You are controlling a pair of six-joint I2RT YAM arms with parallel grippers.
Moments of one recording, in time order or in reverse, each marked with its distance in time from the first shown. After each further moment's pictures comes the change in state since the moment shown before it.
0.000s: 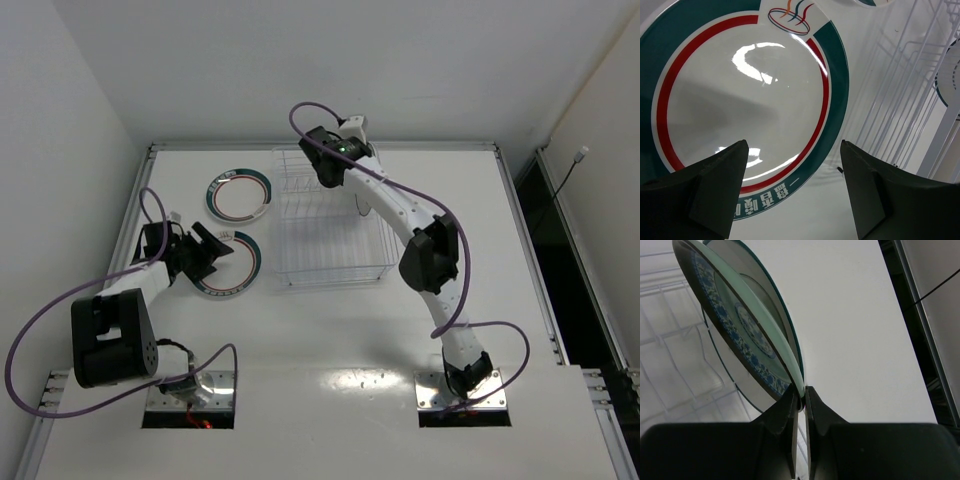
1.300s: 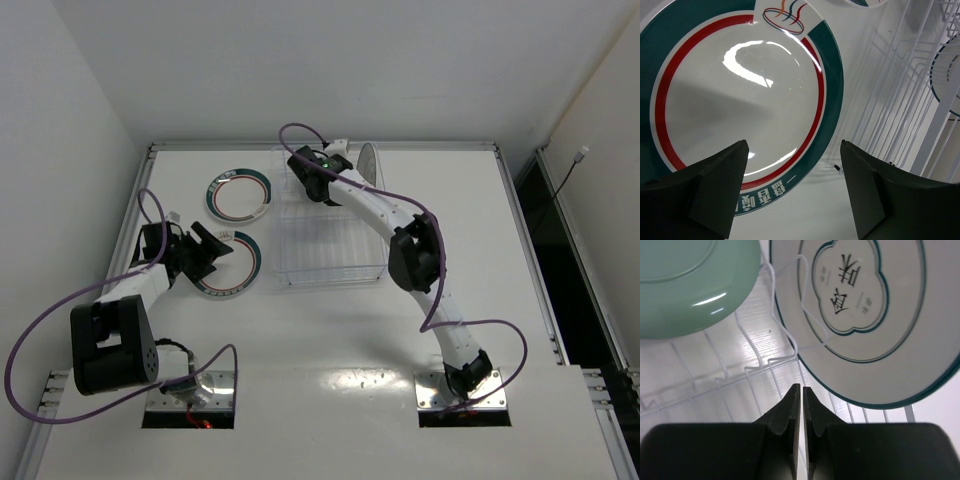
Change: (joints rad) left arm 0.000 -0.036 -0.013 0.000 0.001 -0.006; right arm 0.037 0.091 -0.069 0.105 -0.188 0.061
